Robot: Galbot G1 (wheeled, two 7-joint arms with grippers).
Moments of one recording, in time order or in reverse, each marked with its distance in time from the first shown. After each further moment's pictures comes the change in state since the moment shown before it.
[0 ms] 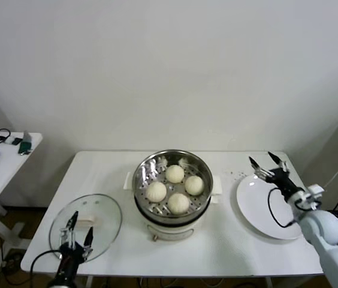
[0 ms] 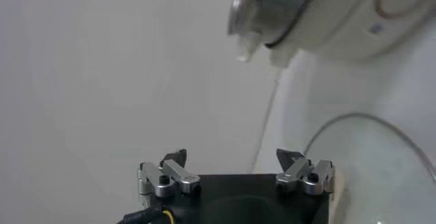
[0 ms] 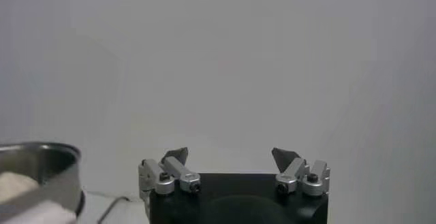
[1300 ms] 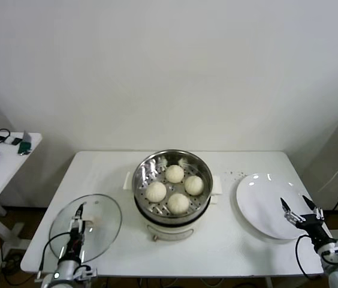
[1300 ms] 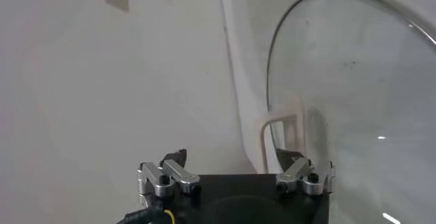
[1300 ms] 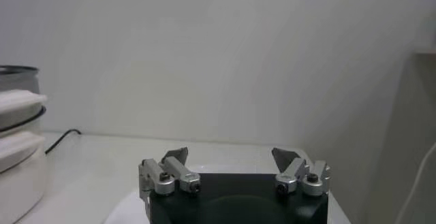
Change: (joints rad) left arm -0.337 0.005 -0.023 0.443 0.368 0.044 -0.074; right arm -0.333 0.152 0.305 0.046 -0.156 0.033 -0.053
